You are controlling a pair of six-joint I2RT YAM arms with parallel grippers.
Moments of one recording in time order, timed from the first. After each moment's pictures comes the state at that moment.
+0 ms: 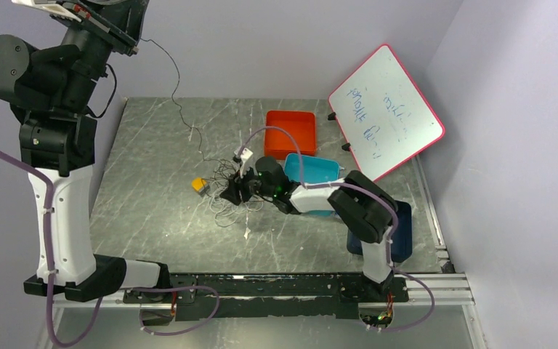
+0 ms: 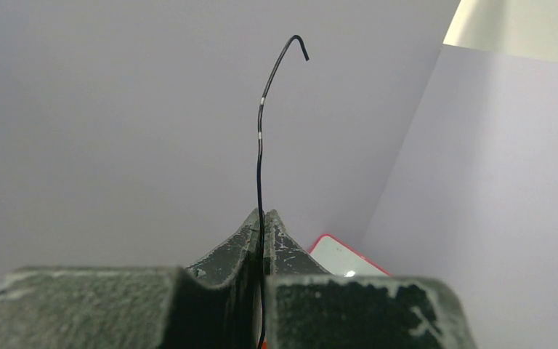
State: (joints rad) left arm -0.16 1.34 2.14 -0.28 0.27 -0.44; right arm 0.88 1.97 1.03 0.62 -0.35 0.22
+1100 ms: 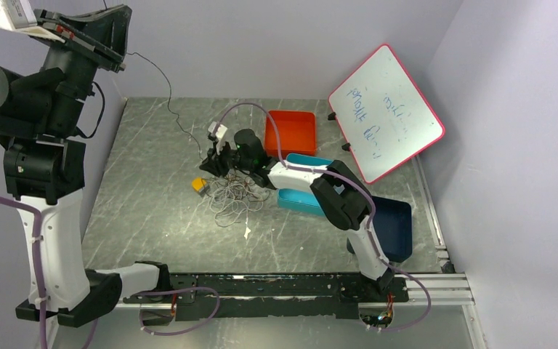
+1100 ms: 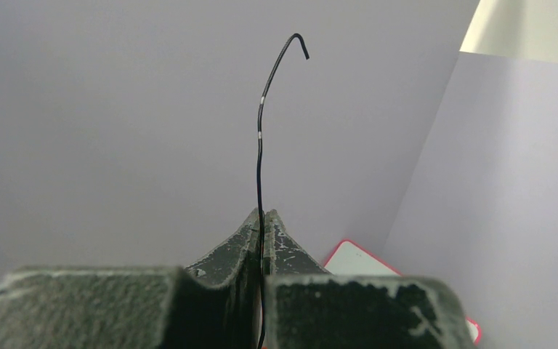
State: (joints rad) left arm -0.16 1.24 2.09 -0.30 0.21 -0.38; right arm 0.85 2.18 1.51 0.45 -0.46 0.03
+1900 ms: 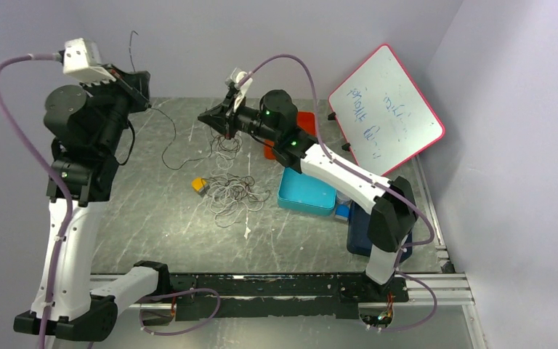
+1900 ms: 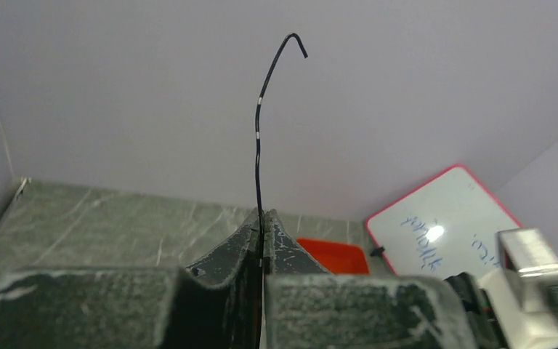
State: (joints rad) left arm -0.16 1.05 1.57 -0.36 -0.06 -0.34; right arm 0.83 1.79 1.62 0.32 -0.42 0.10
